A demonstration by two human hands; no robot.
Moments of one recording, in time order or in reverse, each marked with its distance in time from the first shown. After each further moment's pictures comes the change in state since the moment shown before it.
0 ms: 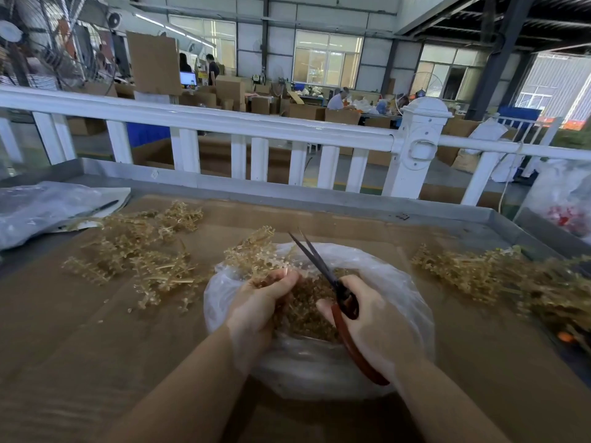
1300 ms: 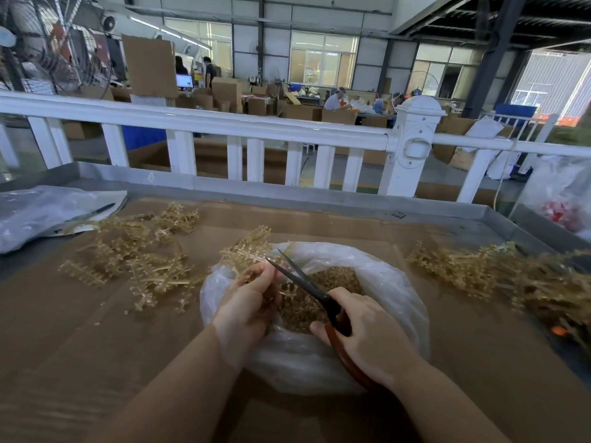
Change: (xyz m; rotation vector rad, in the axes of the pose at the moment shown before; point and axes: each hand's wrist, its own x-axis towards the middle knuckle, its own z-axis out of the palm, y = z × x) left_hand 0.012 0.001 -0.006 -0.142 0.120 0.044; right_hand -0.010 0.006 -0.001 -0.140 -0.174 -0.071
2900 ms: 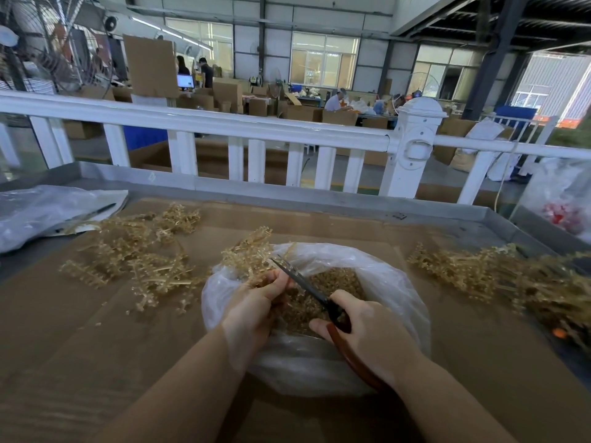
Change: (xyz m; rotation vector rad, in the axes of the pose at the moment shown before) left_hand -0.009 -0.003 0.003 0.165 -0.146 -0.027; right_hand 0.005 -0.003 -0.006 -0.014 -0.010 -0.005
